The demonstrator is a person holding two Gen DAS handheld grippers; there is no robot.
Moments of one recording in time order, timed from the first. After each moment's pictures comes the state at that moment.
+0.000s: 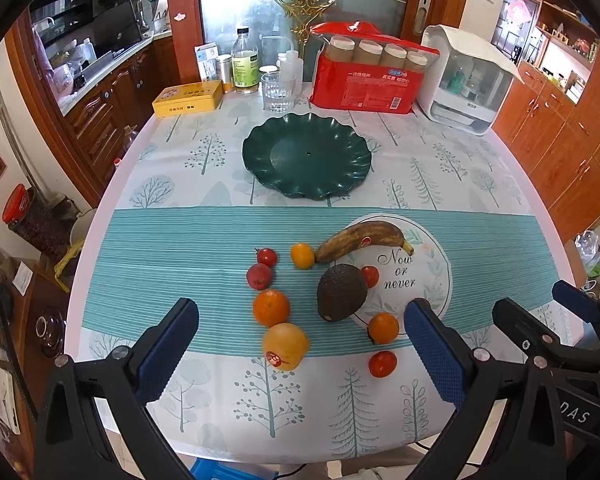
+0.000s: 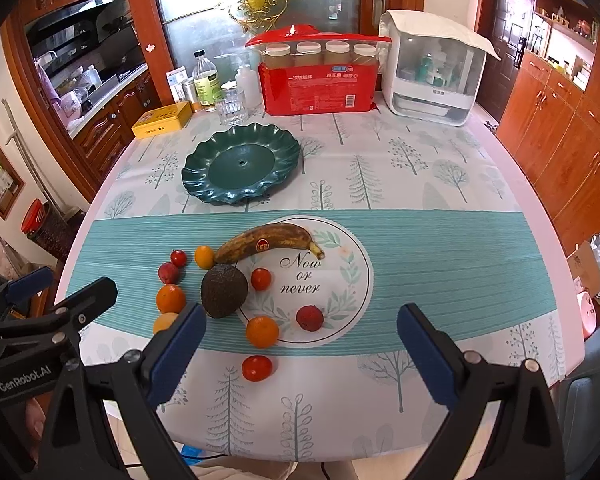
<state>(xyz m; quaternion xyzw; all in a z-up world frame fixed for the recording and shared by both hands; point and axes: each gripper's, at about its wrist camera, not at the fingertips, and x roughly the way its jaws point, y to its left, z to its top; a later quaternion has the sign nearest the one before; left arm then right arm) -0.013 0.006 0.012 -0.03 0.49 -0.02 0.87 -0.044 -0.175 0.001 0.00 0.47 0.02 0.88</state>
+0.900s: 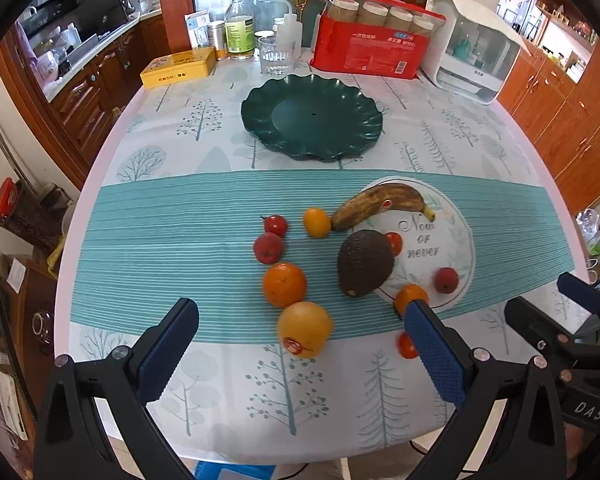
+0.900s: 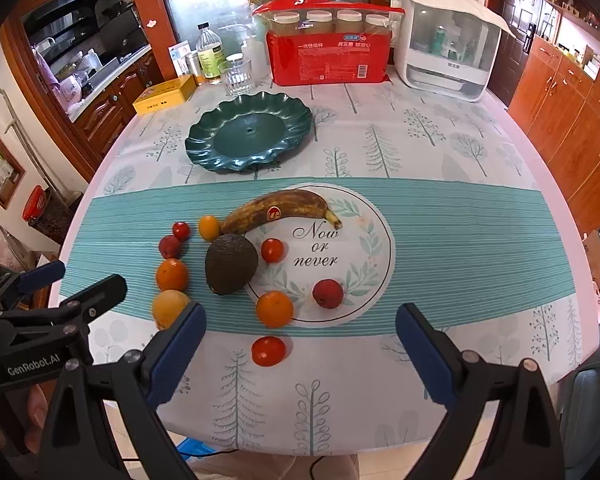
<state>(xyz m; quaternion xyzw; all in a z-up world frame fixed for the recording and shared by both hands) 0.000 0.026 -0.039 -0.01 0.53 -0.04 0.85 -0.041 -0.158 -0.041 0.01 0.50 0.02 0.87</state>
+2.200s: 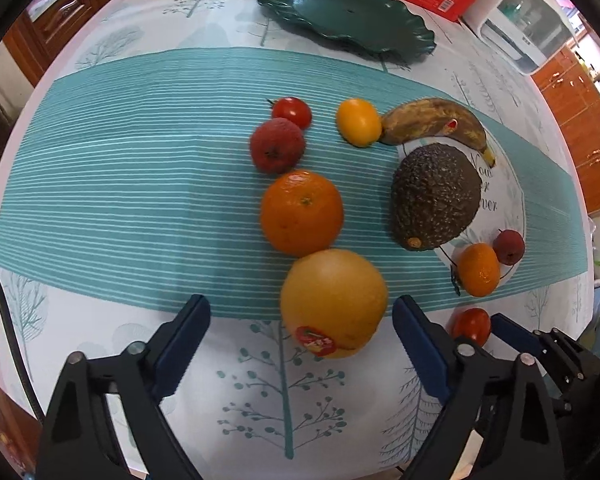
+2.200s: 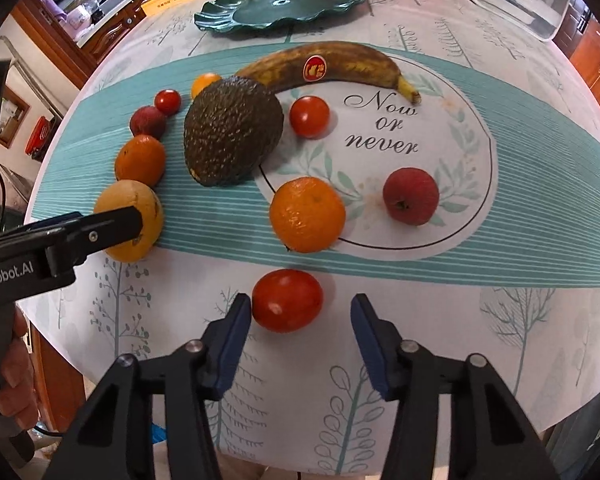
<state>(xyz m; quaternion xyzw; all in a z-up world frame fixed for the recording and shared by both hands) 0.024 0.042 -0.167 -0.09 0.62 -0.05 0.78 -0.029 -0.127 -0.175 -0.01 0.61 0.09 0.79</state>
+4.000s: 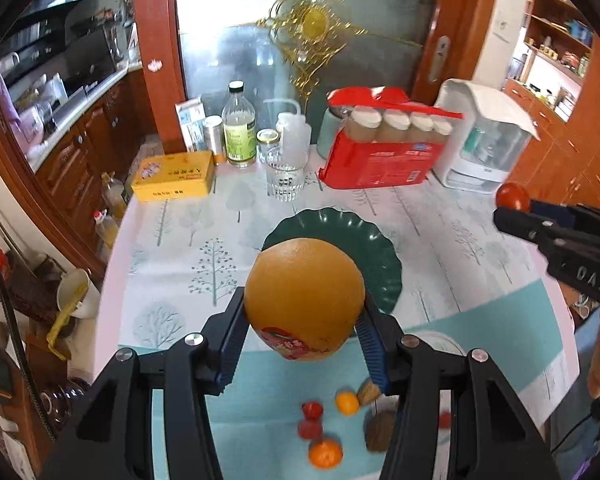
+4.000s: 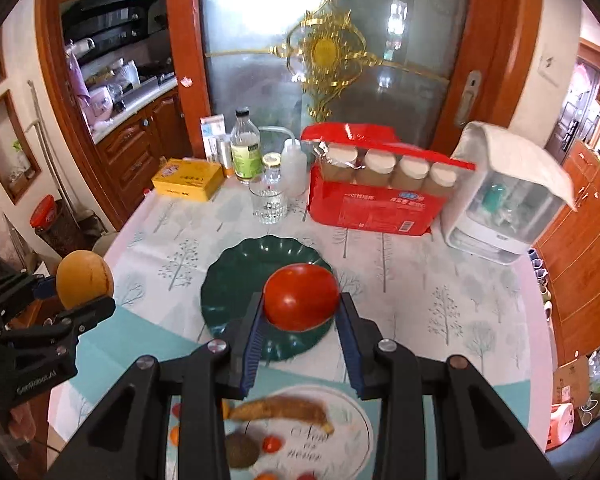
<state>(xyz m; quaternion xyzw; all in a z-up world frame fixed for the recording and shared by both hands) 0.192 0.081 0.061 -0.02 0.46 -0.07 0.89 0.191 -0.104 0.081 -0.08 0.43 0.09 0.89</state>
